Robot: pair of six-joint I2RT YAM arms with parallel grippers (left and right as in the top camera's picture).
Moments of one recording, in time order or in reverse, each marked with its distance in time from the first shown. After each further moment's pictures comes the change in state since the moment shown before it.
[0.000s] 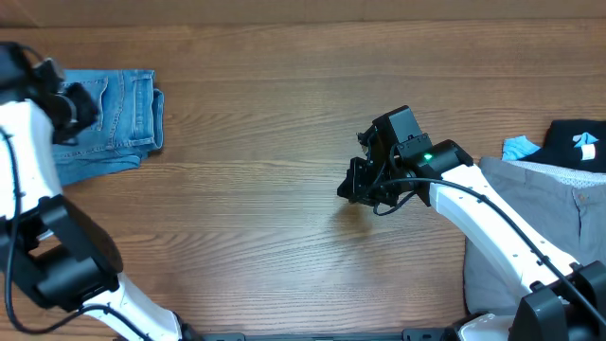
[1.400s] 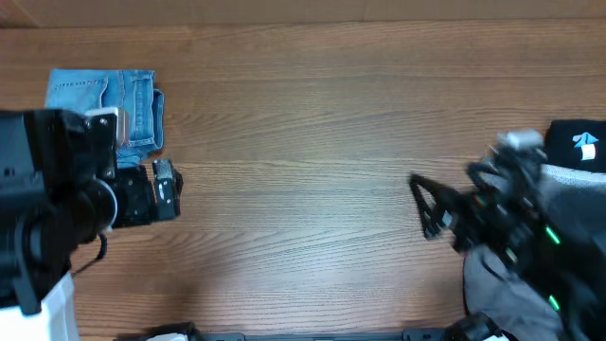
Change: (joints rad) left arm -0.360 -0.752 0.154 -0.790 0.024 0.082; right arm 0.000 -0.763 0.283 -0.286 0.454 -0.237
